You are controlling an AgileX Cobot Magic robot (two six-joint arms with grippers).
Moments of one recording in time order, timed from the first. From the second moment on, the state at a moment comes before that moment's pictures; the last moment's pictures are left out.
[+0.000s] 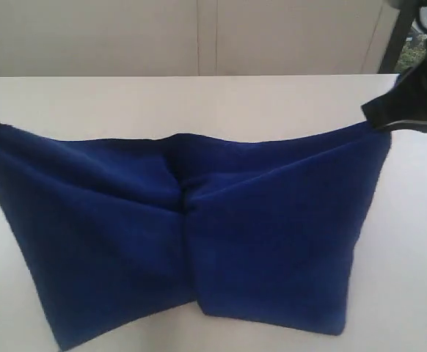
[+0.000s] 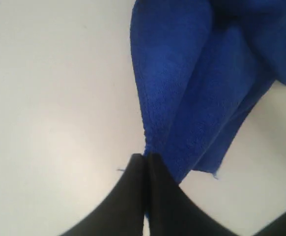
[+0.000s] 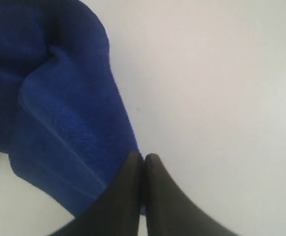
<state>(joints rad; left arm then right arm) -0.25 1.24 -1.29 -0.18 1.32 0.45 0.25 1.11 -1.06 0.22 0.96 -0.28</state>
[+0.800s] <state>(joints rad) -0.25 1.20 -1.12 -0.07 1.16 0.22 0.25 1.03 -0.95 -0.07 0.85 0.01</state>
